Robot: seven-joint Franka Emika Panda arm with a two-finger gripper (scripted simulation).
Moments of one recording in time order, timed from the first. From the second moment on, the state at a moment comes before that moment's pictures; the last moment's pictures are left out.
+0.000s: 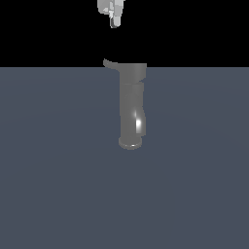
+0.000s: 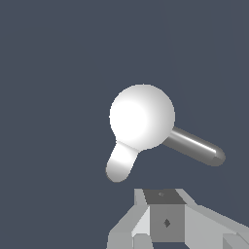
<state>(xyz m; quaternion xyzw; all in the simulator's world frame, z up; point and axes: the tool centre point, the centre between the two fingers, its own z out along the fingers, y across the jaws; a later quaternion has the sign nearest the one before) -0.007 0.023 0.389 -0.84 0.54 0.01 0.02</state>
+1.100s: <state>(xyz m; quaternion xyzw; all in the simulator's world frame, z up) 0.066 0.041 0.302 -0.71 0.71 0.00 0.00</state>
